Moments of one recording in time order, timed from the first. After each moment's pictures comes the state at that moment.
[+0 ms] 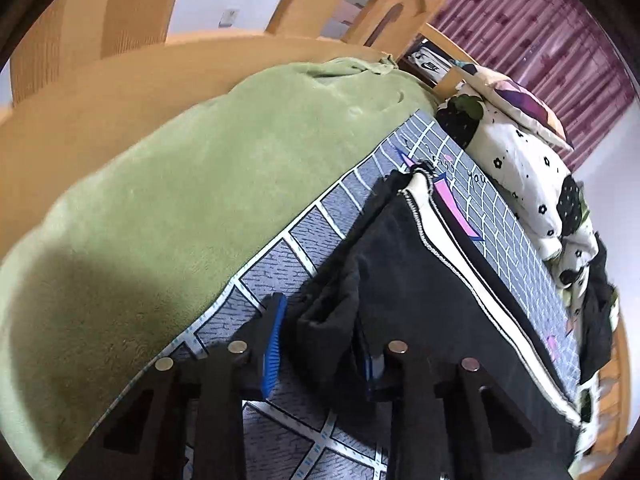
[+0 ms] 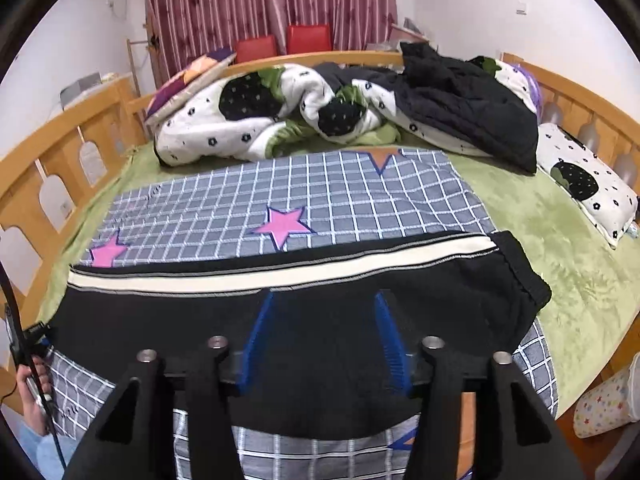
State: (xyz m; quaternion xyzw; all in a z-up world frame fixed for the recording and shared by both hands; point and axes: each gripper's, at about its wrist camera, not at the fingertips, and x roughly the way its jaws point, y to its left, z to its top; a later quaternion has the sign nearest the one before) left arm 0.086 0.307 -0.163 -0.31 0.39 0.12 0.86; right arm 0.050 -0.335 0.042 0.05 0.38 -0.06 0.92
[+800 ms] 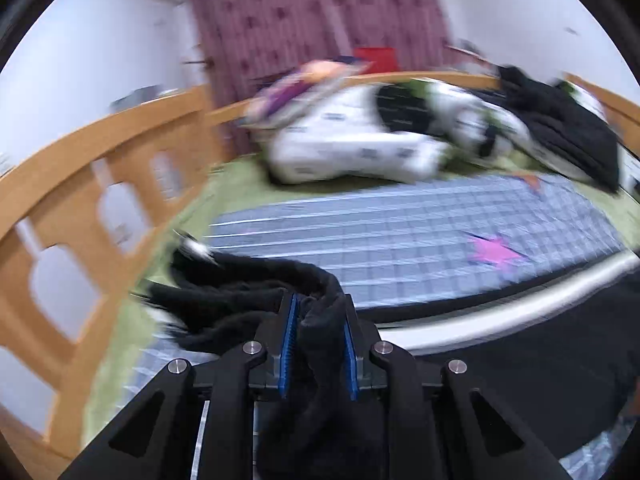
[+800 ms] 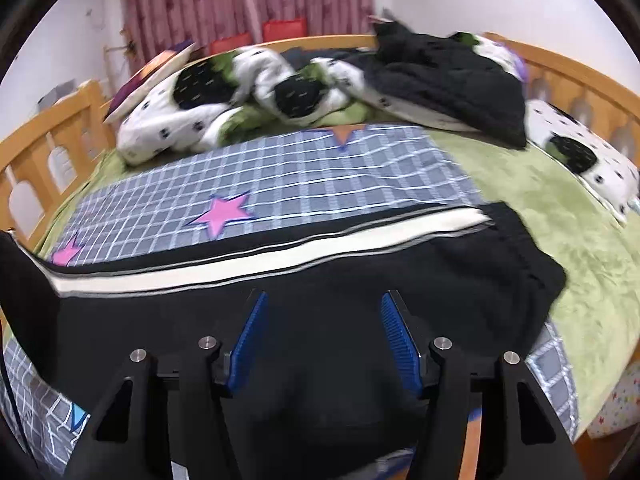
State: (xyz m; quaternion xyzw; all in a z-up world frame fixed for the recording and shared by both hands) left arm 0.126 -0.056 0.005 0.09 0.32 0.02 0.94; right arm 0.077 -0.423 -0.046 0.07 0.37 -0.09 0.92
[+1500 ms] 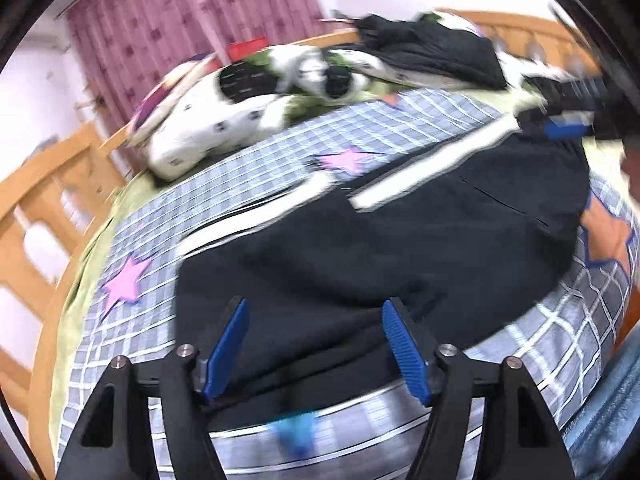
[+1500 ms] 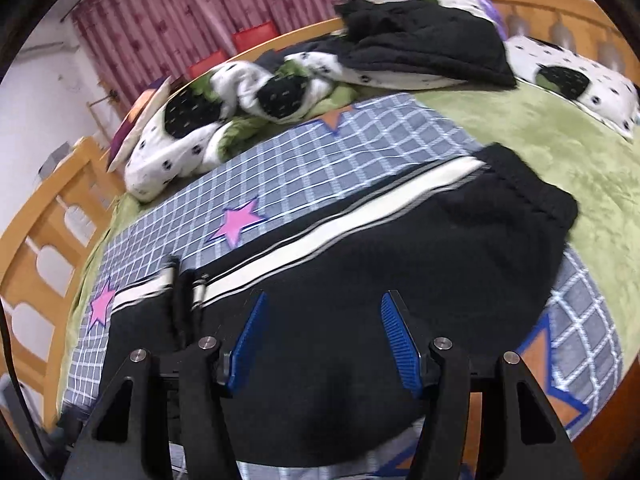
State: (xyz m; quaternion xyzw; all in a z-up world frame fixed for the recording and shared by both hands) left arm 0.022 -0.112 -0.050 0.18 0.35 -0.11 0.91; right arm 0.067 -0.425 -0.047 0.19 0.39 -0.06 0.90
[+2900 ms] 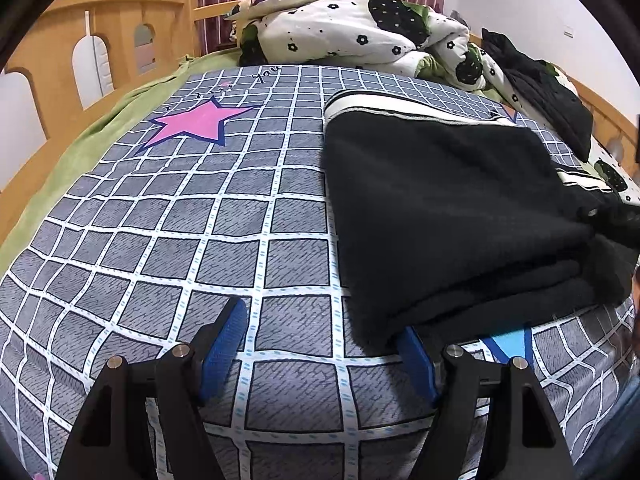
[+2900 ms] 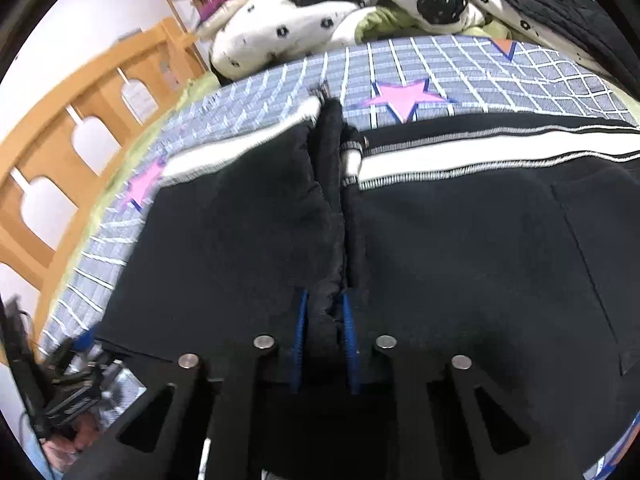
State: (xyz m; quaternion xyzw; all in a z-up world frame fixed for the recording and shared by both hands) left arm 0.043 0.052 -0.135 -0.01 0.42 -0.04 0.91; right arm 0.117 -0.265 -0.131 0.12 0.46 0.11 0.87
